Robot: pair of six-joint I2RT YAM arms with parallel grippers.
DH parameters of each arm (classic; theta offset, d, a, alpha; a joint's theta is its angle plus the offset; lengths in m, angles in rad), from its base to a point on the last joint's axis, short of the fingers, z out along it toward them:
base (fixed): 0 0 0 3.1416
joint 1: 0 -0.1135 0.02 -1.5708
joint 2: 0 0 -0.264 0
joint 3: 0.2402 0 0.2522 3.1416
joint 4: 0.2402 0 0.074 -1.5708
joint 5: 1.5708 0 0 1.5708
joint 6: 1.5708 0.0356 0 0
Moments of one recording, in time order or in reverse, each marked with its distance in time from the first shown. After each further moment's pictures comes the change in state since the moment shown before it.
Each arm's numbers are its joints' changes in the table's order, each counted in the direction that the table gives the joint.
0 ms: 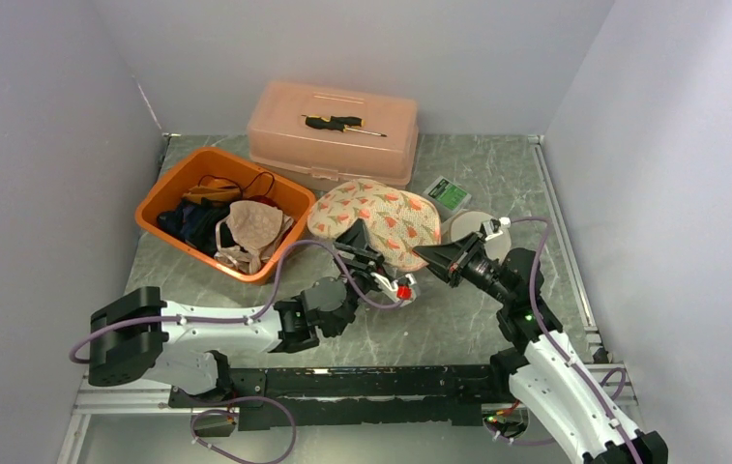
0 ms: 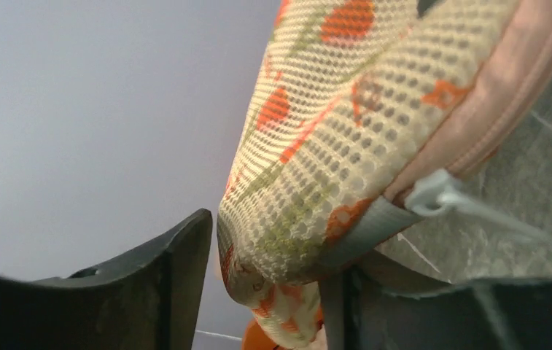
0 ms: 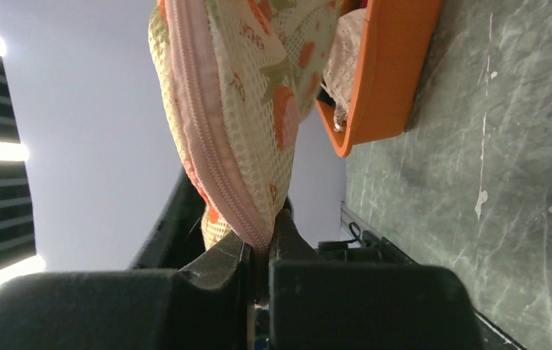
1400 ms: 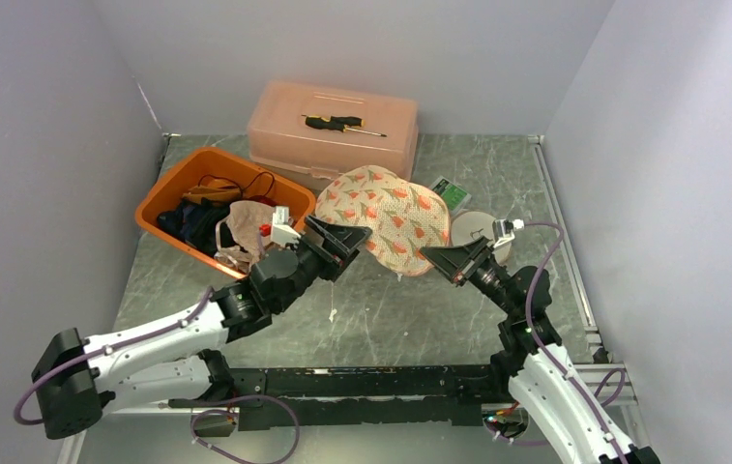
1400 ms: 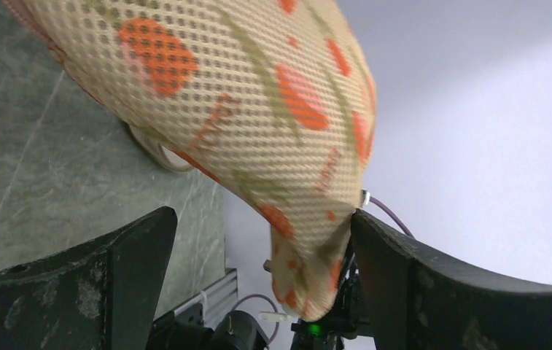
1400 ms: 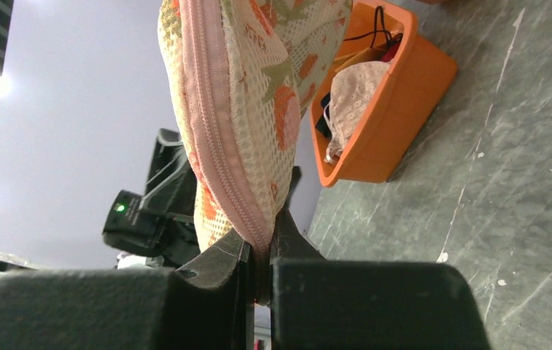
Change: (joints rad) left arm -0.283 0.381 -0.058 0.513 0.381 -2.633; right arm 0.039 0.107 -0.110 -0.195 0.013 -0.191
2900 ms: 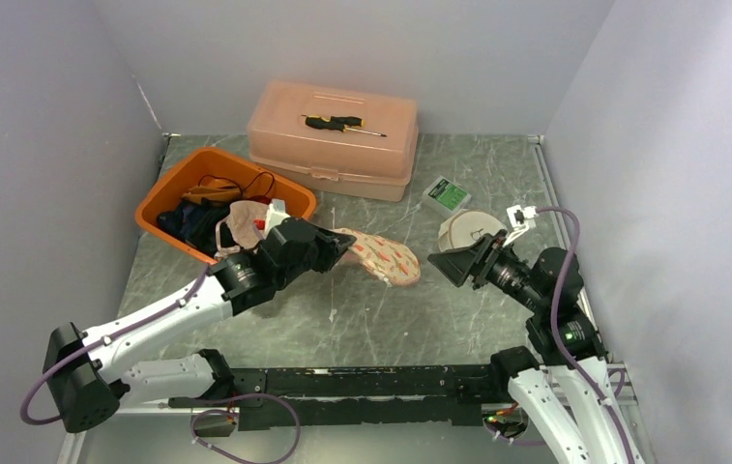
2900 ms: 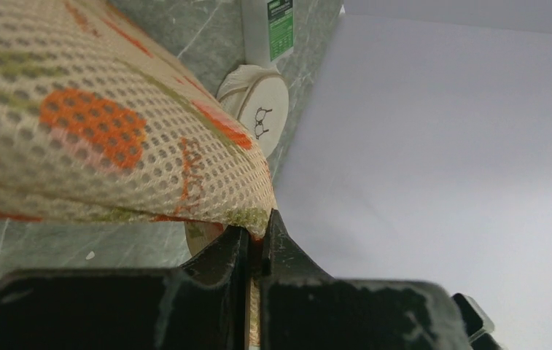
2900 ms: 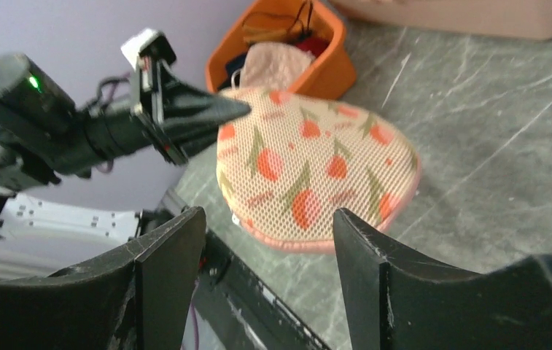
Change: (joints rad) left arm -0.111 -0.120 0.246 0.511 0.075 -0.235; right arm 0.011 0.057 0.426 0.708 0.010 -0.618
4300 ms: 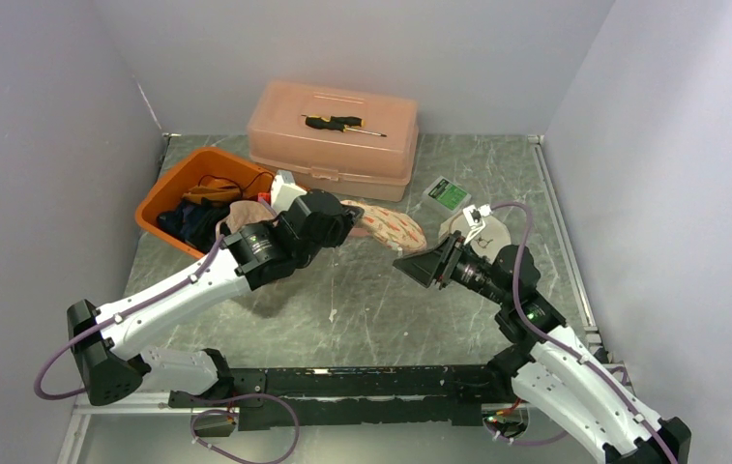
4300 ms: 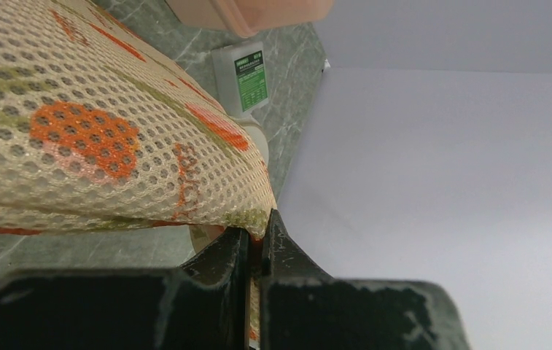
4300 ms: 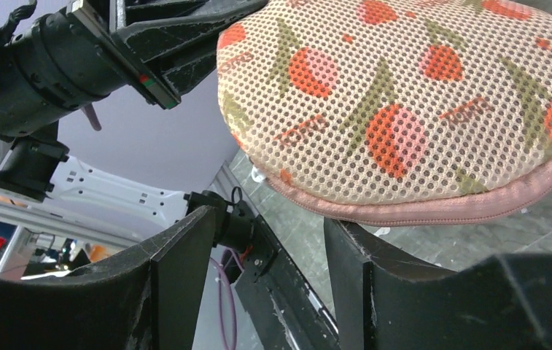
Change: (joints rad) left arm 0.061 -0.190 0.380 0.234 -0.215 0.020; right arm -0.274 -0.170 -0.179 -0.418 0.051 0.145
